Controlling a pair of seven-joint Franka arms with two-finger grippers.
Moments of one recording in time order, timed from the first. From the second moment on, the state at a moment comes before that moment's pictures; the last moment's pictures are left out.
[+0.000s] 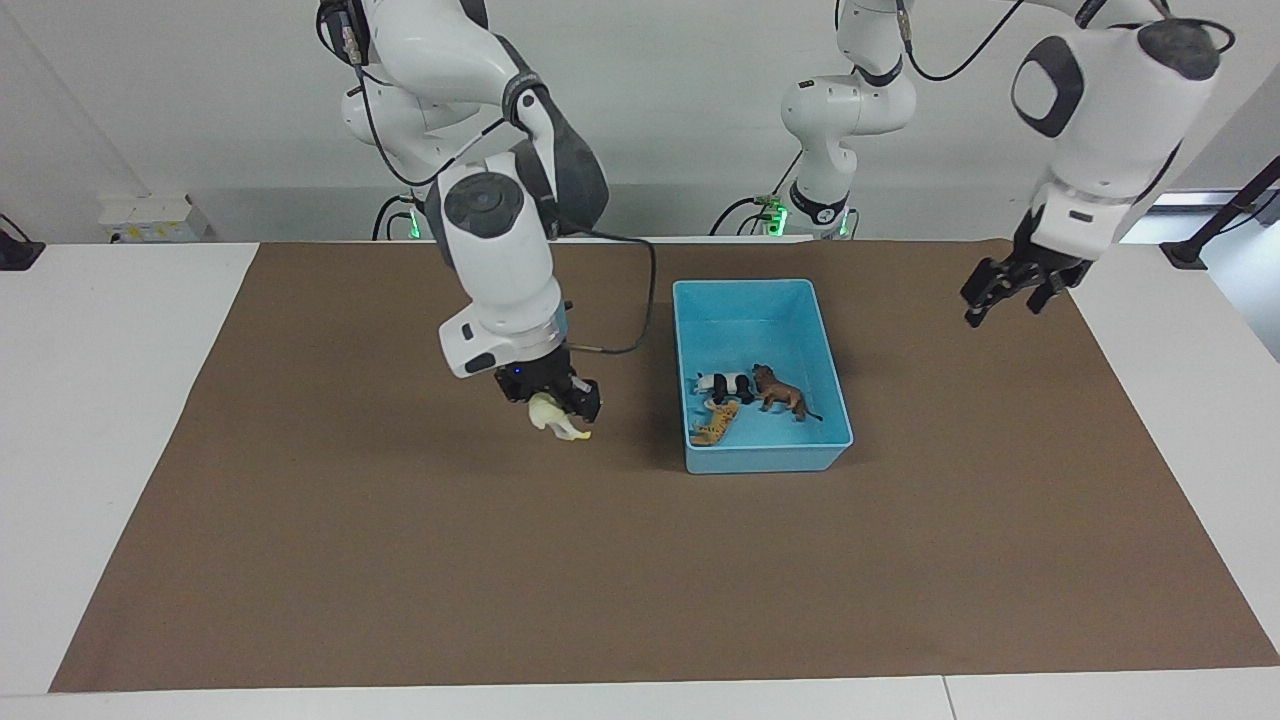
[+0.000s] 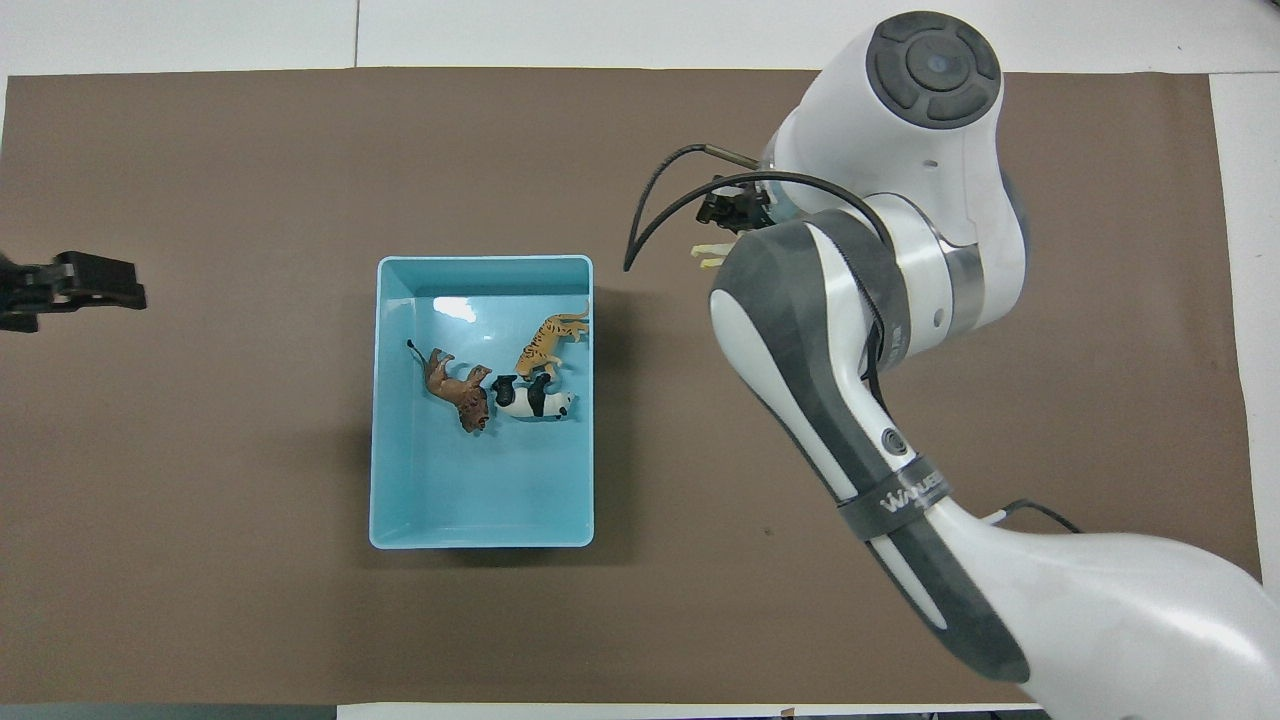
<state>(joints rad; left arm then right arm) 0.06 -0.07 0.00 -1.75 0.01 1.74 -0.07 0.54 0.45 -0.13 -1.31 0.15 1.90 0.84</state>
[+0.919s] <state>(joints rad) 0.07 -0.07 -0.03 -1.65 0.01 1.59 -0.05 0.85 0.64 -0.15 -1.17 0.12 2.08 1.29</state>
